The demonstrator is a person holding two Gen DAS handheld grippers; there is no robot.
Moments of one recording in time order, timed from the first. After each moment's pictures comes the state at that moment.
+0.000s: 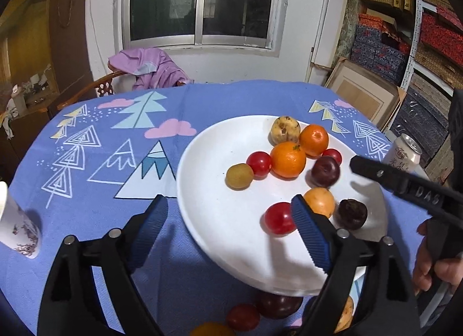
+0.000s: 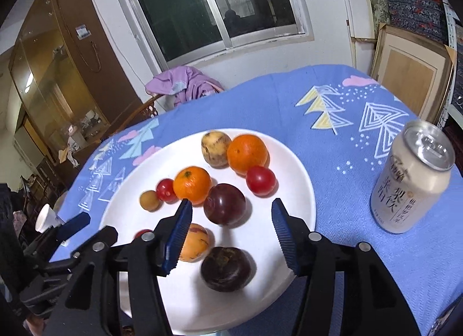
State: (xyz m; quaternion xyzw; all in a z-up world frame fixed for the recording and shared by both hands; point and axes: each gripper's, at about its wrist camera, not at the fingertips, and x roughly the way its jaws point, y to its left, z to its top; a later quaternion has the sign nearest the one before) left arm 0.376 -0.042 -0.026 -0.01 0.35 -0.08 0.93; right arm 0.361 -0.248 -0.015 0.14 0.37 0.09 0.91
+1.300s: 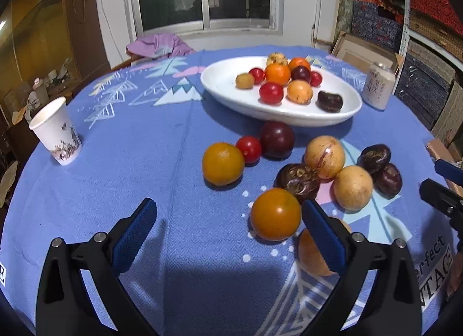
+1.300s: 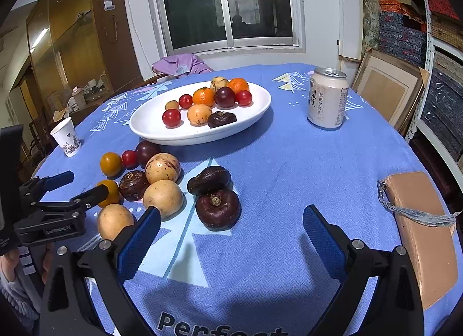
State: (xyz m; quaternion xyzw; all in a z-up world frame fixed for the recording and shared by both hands) left arm 0.225 -0.032 -0.064 0.03 0.39 -0.05 0.92; right arm 0.166 -0.249 -0.034 0.04 0.37 0.06 0.93
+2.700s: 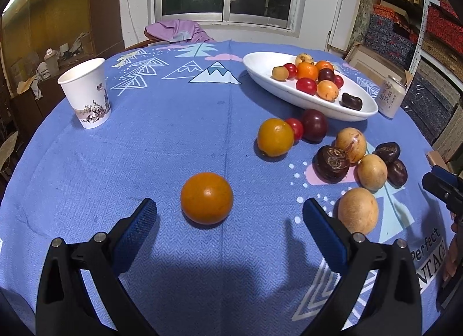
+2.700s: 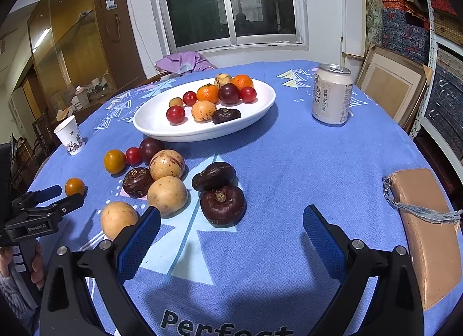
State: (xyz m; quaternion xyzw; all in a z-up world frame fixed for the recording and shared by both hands) left arm 0.202 0.025 -0.068 -0.02 0.40 -0.03 0.92; right arm 0.165 -0.247 -0.037 0.04 0.38 0.07 0.92
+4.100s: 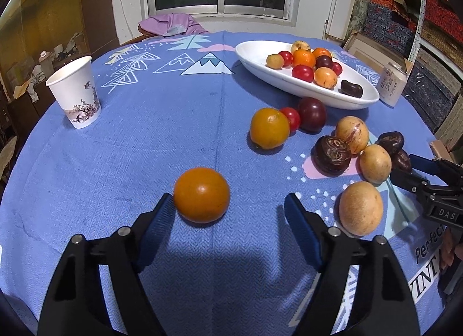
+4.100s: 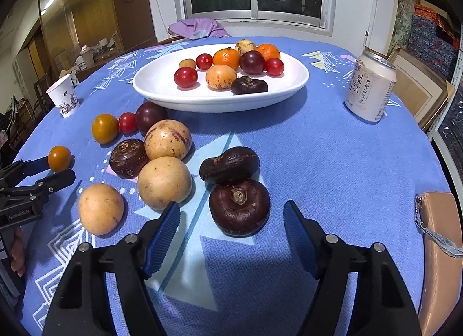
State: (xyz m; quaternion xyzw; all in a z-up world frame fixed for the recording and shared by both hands) left arm 0.210 0.015 -0.076 0.00 0.42 -0.04 0.91; right arm 0.203 -0.219 -0.063 -0.03 0.44 0.10 0.89
